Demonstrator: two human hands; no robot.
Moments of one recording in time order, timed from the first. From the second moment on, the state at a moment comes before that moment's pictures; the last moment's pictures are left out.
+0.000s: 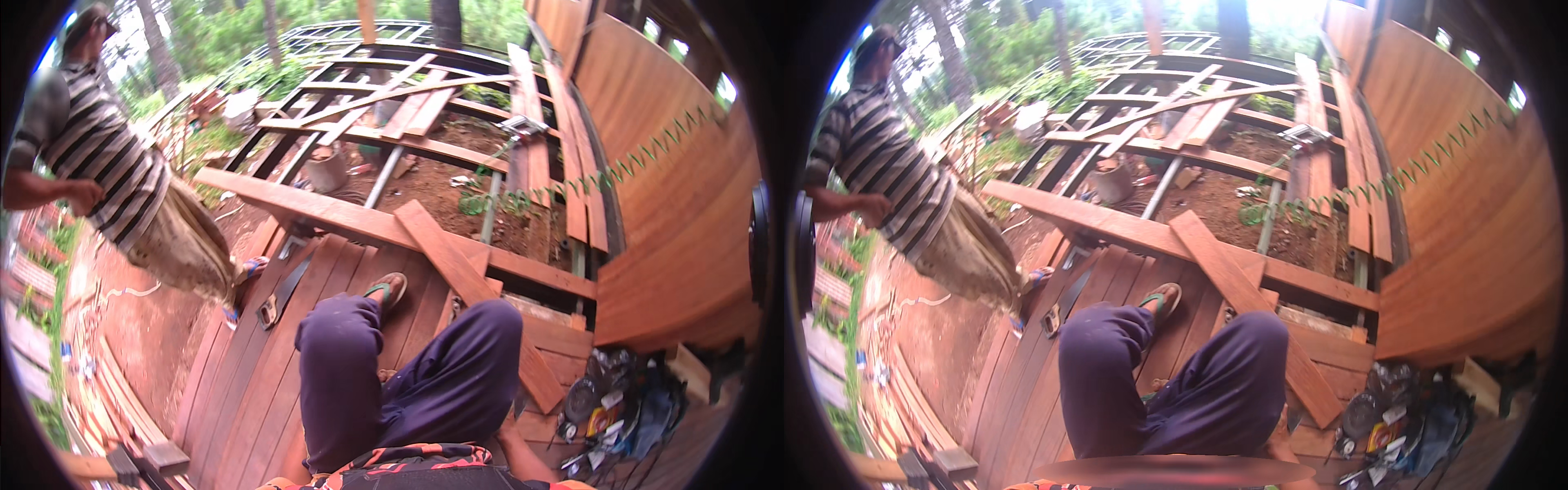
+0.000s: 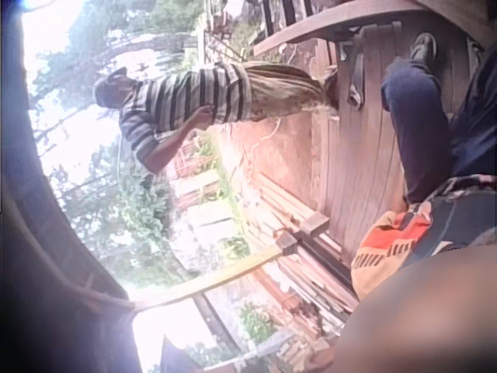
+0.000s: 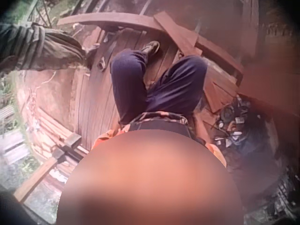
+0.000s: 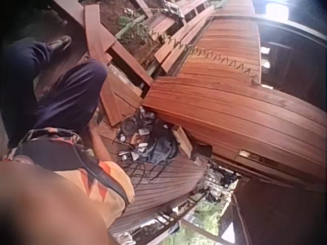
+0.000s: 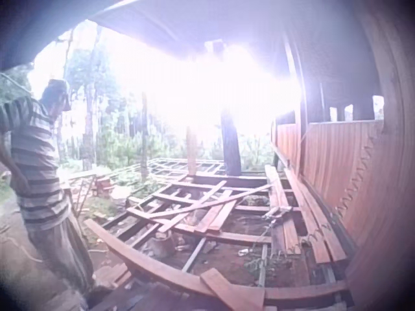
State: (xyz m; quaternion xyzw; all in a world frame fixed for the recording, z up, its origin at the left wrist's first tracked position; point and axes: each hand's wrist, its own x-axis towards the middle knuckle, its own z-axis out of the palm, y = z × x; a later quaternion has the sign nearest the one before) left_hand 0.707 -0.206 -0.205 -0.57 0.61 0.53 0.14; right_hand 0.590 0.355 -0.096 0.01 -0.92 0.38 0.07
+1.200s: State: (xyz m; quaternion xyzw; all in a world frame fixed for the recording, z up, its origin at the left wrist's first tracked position) left_hand 0.347 -0.128 0.055 -0.04 0.68 0.71 0.17; right_hand 0.803 0.492 -0.025 -0.14 -0.73 0.22 -0.63
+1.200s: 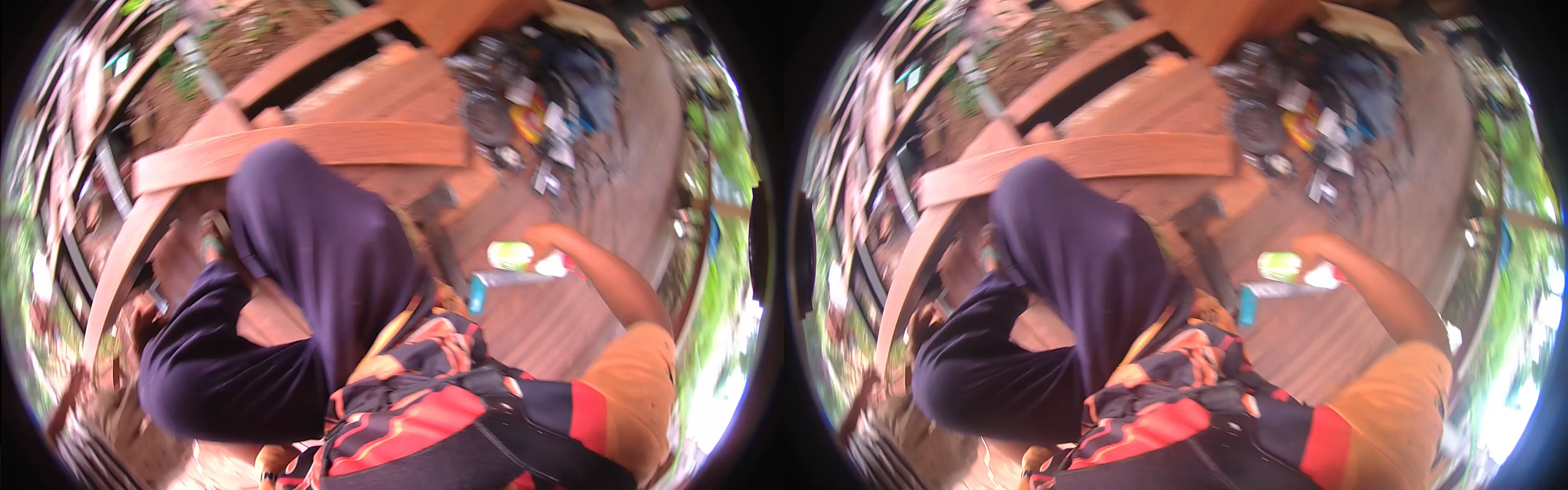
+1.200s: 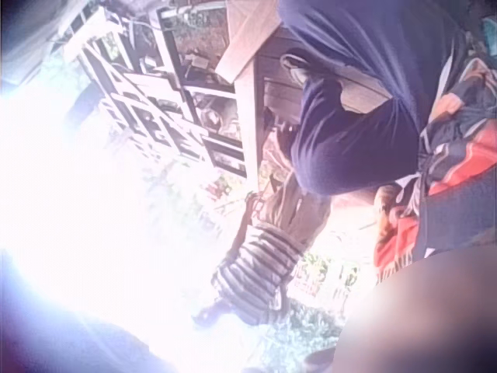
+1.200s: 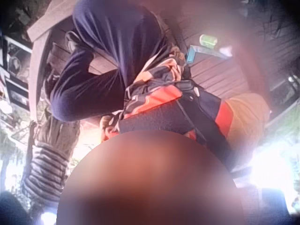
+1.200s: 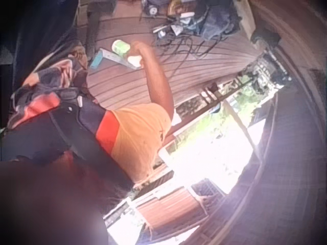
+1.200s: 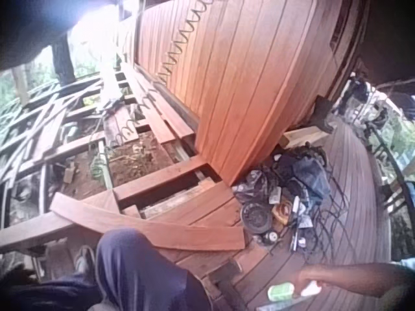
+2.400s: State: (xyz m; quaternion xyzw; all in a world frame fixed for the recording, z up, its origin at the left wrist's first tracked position) left_hand 0.292 0.054 0.211 0.49 0.68 0.37 0.40; right_hand 0.931 0.335 -0.062 -0.21 -0.96 0.13 -0.14
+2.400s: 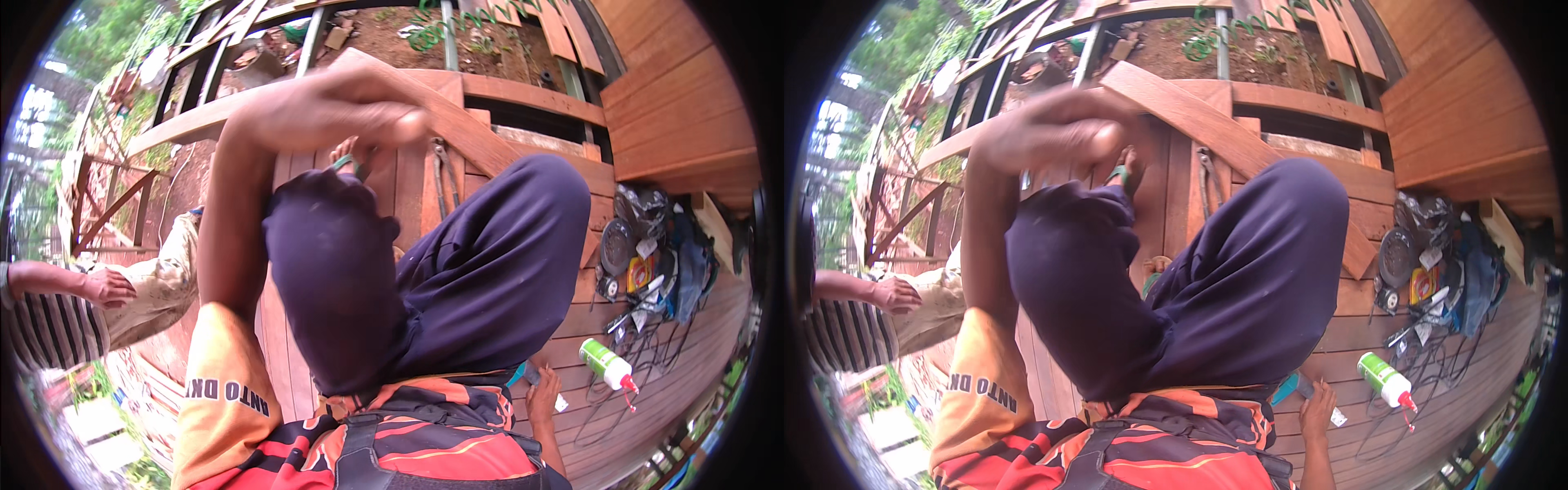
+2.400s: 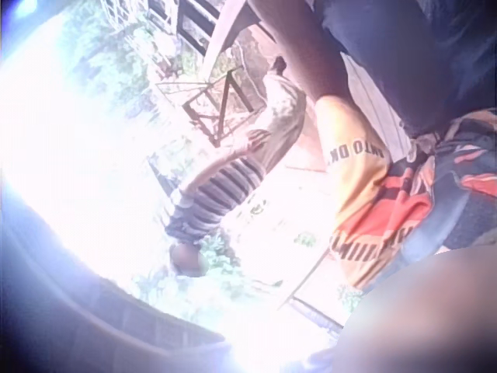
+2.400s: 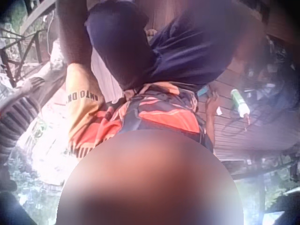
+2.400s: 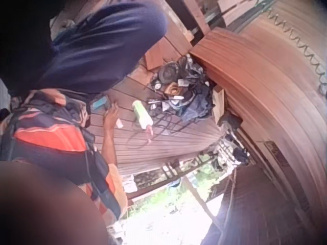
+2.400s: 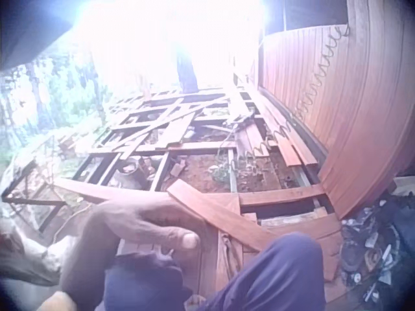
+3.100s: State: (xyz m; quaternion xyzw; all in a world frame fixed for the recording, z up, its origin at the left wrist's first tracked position) left_hand 0.180 -0.040 0.027 0.11 0.55 0.76 0.32; right_hand 0.768 0.321 0.018 -0.31 -0.93 0.22 0.05
